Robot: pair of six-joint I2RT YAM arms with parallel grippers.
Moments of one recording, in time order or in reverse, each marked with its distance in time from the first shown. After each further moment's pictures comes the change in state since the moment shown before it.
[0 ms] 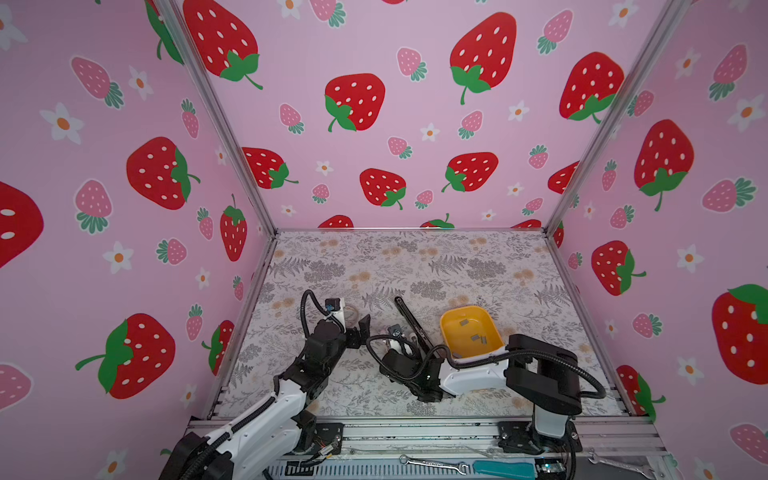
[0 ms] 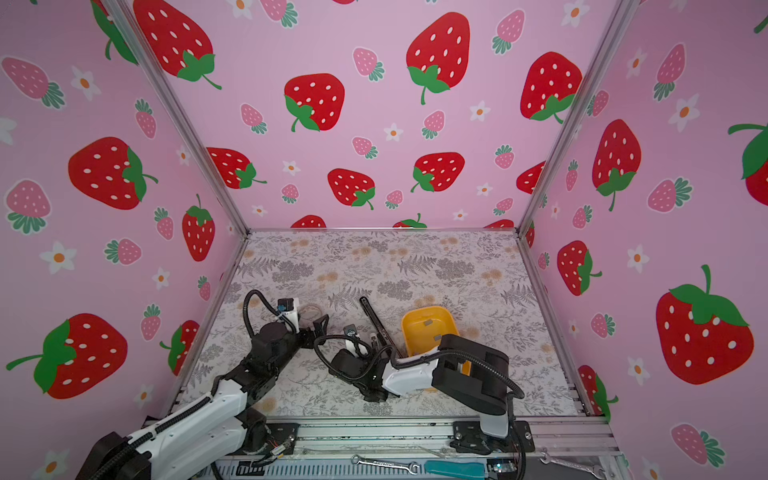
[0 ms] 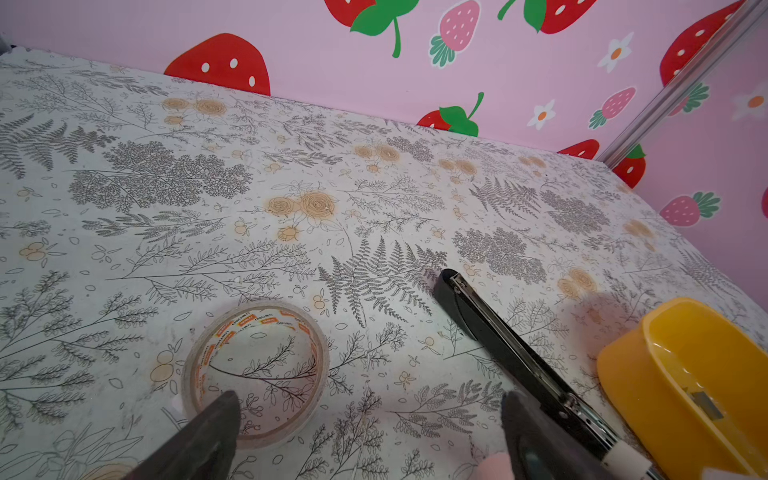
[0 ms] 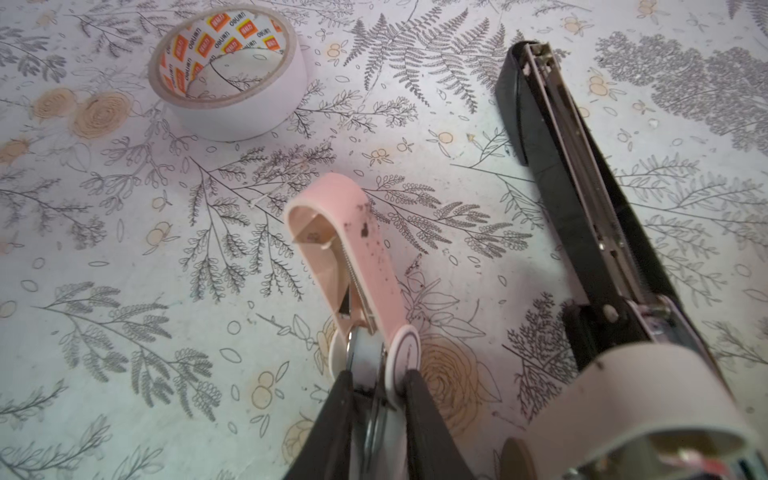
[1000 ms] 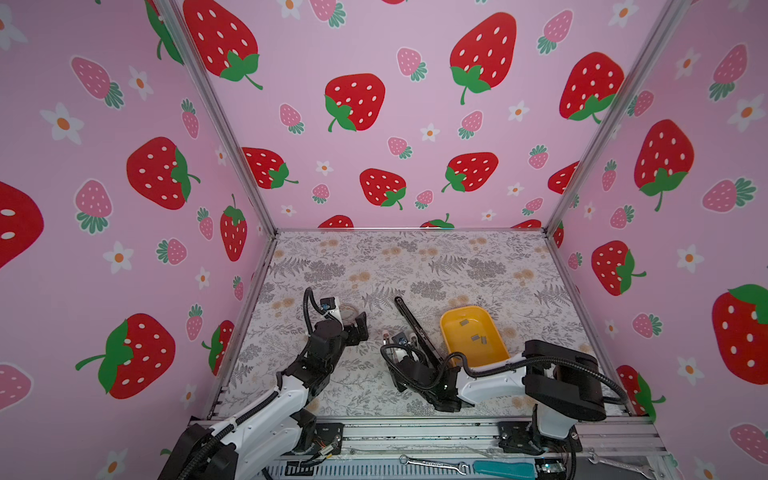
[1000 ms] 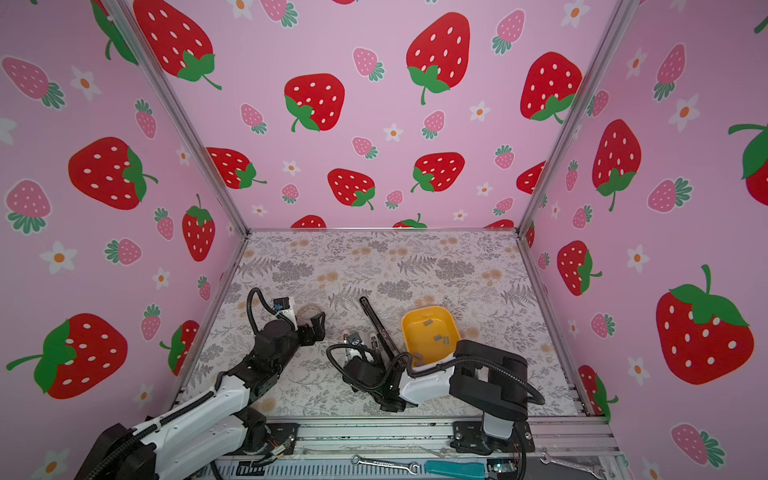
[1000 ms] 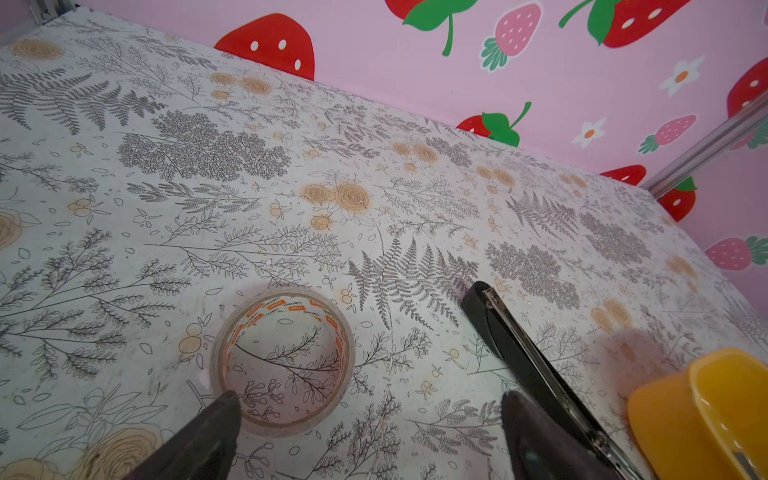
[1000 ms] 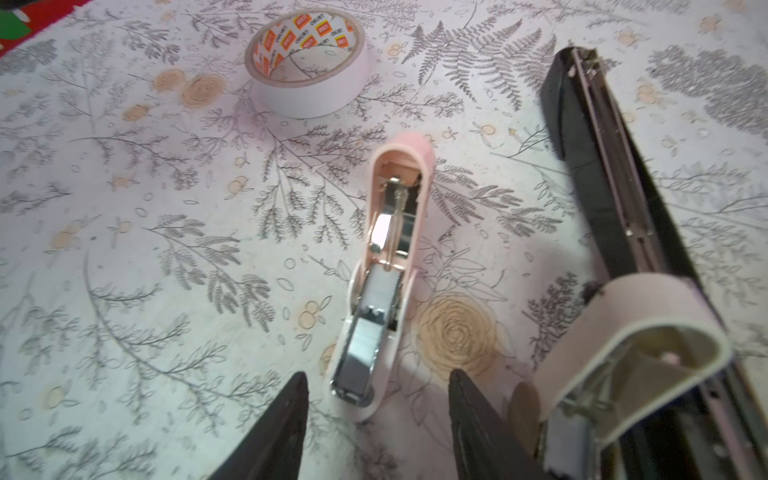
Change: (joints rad) left arm 0.000 0.044 0.020 -0.012 -0.085 -0.119; right arm 0.035 -0.115 -0.183 0.188 -0.083 -0.105
